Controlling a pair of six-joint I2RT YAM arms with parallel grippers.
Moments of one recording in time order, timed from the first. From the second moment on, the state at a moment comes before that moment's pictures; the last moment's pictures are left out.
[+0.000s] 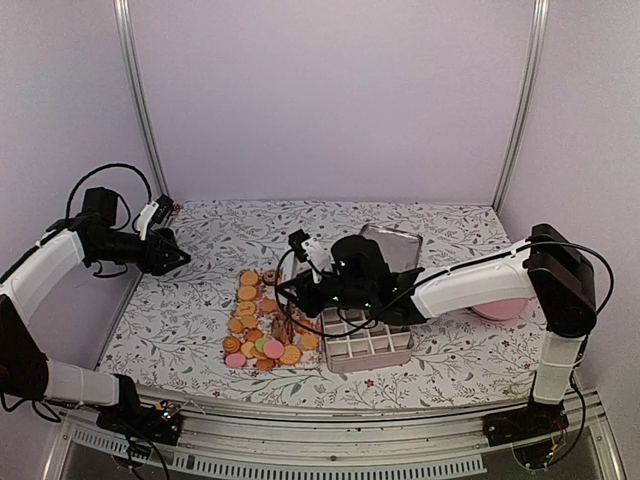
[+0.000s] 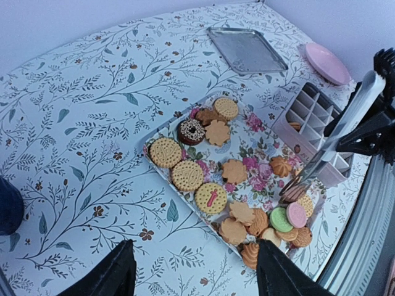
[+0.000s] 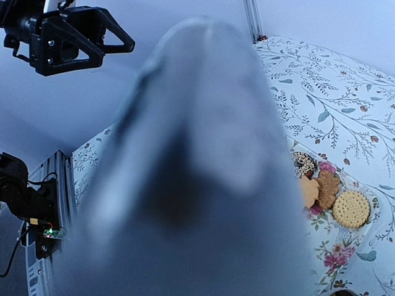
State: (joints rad) left arm 0.10 1.19 0.97 -0.69 0.75 0.46; right arm 1.06 1.92 1.20 0.38 -0.06 0.30
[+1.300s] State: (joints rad) left arm 0.10 1.19 0.97 -0.69 0.75 0.46; right arm 0.68 1.32 0.75 0.22 0.09 0.16
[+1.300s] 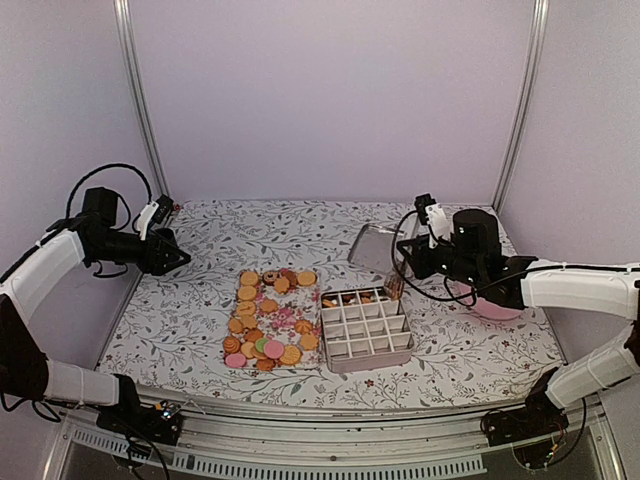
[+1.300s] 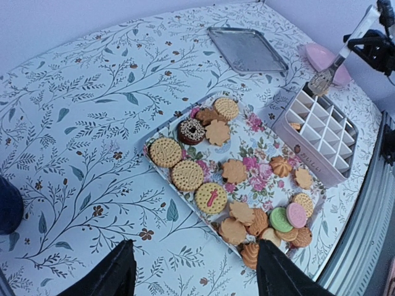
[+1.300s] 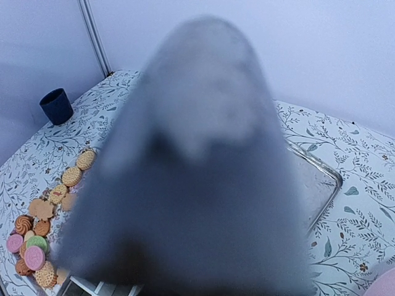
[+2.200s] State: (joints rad) left arm 0.10 1.19 0.97 -0.69 0.75 0.46; right arm 0.71 1.36 0.80 0.23 0.06 0.17
